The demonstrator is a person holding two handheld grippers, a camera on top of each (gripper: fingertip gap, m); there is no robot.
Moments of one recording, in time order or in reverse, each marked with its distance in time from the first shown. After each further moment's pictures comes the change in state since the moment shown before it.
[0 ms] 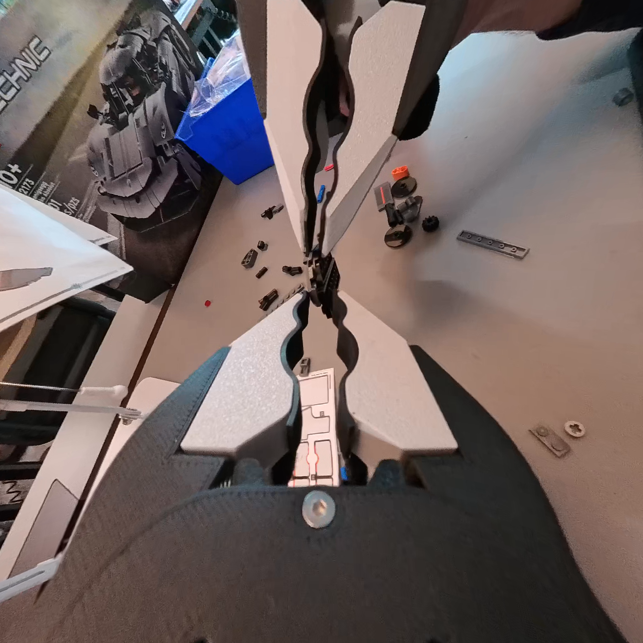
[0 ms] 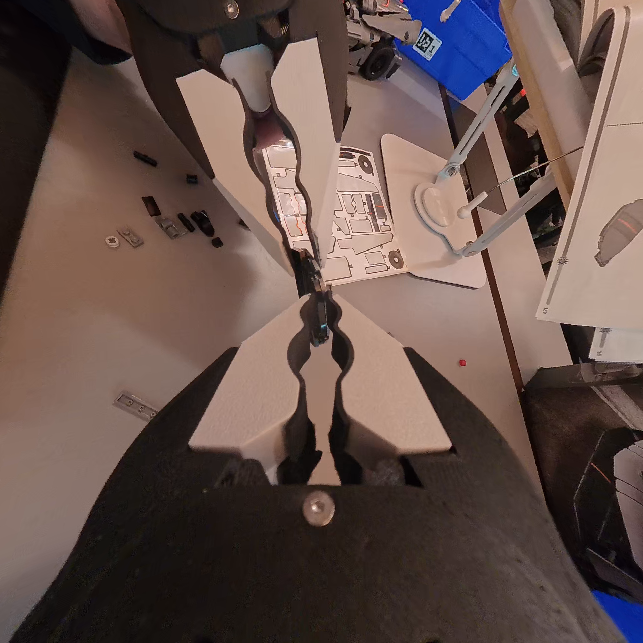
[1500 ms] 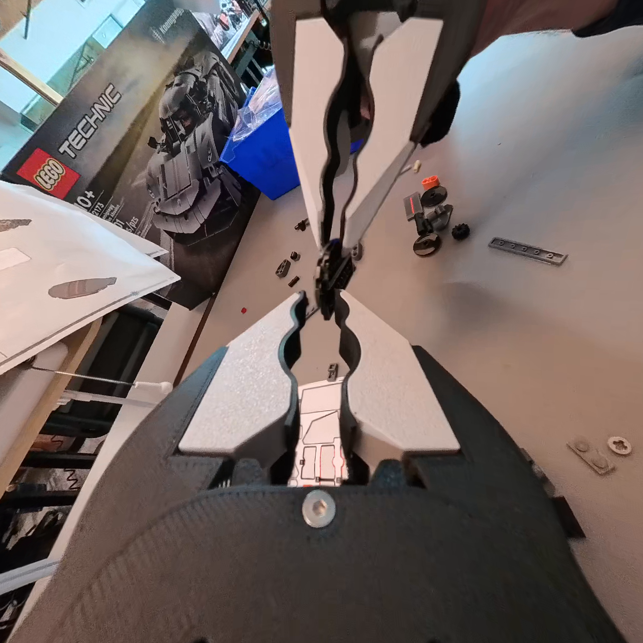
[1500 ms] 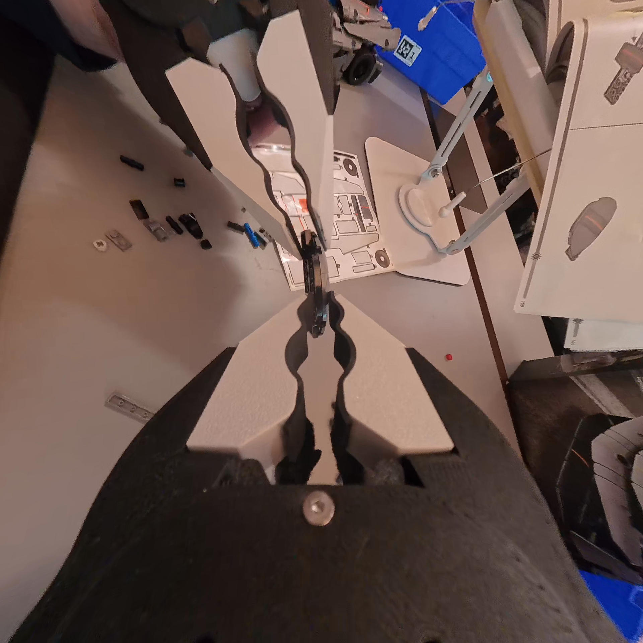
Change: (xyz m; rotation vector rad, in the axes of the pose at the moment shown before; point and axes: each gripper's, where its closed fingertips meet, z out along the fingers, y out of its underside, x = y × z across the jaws) left arm -0.015 -0.008 -0.007 0.035 -0.108 0.054; right arm 0.007 0.000 -0.005 -0.008 0.044 -0.006
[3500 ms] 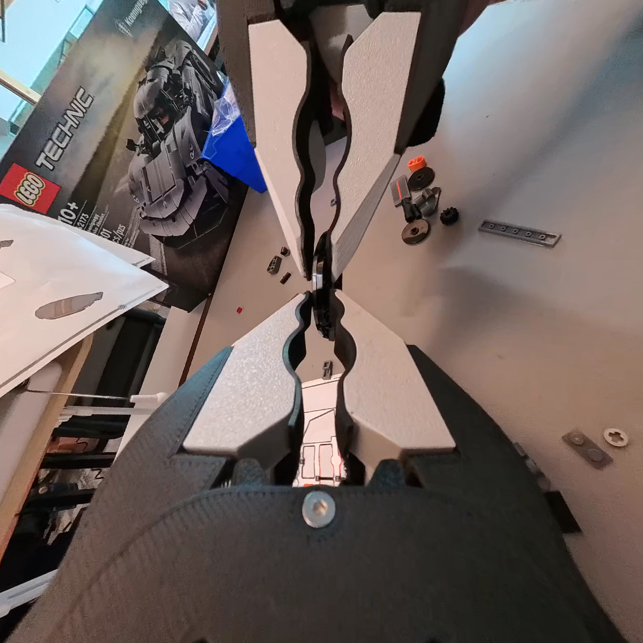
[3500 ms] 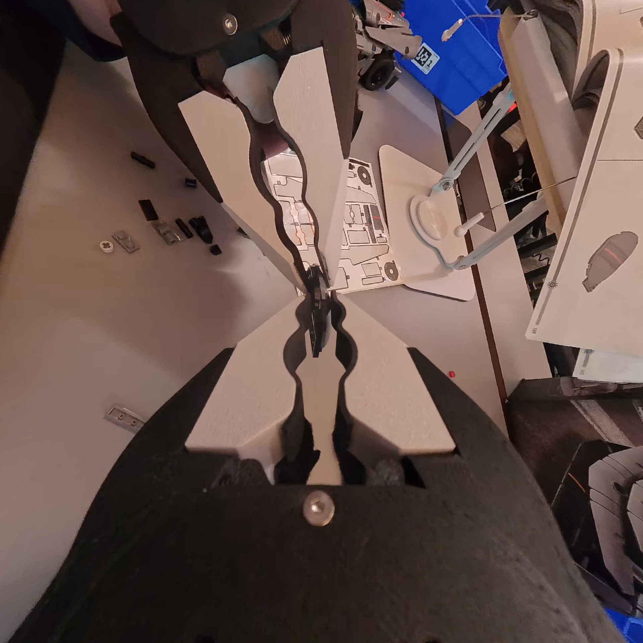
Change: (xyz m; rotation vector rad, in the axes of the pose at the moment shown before) left arm 0.012 0.001 0.006 -0.050 0.020 0.077; right arm -0.011 -0.010 0.010 0.008 -0.017 -0.051
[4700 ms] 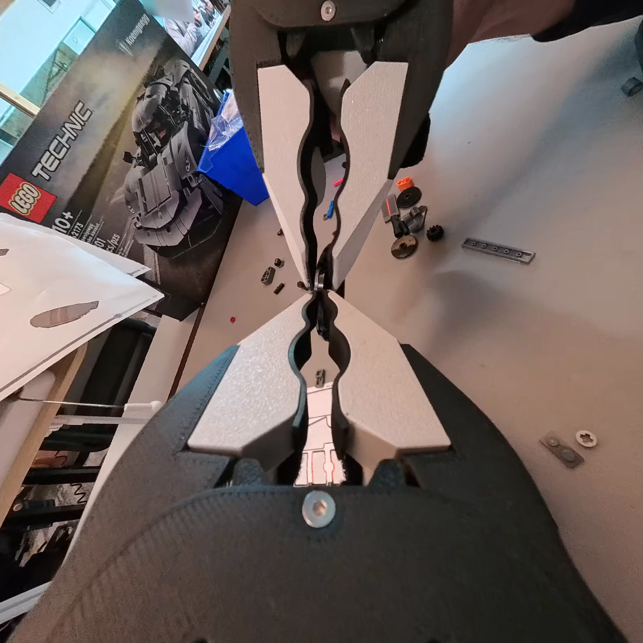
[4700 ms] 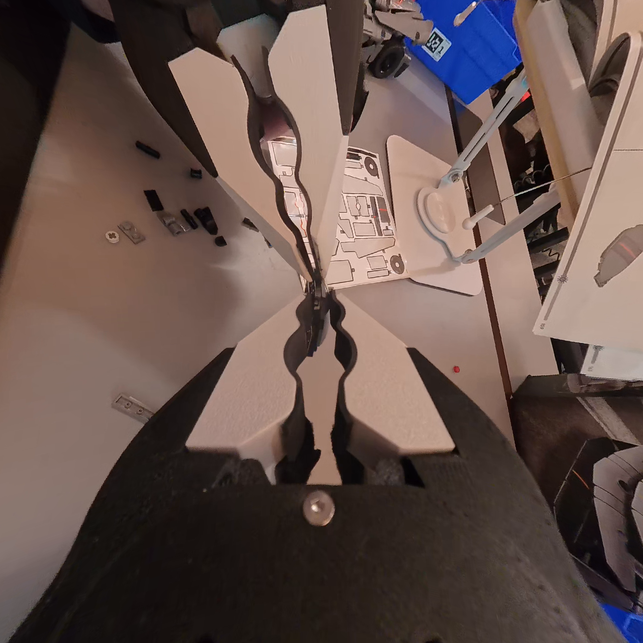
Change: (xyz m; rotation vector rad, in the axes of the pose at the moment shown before) left arm 0.003 -0.010 -0.005 0.035 0.026 -0.023; right arm -0.003 0.005 -0.001 -0.025 -0.022 0.000
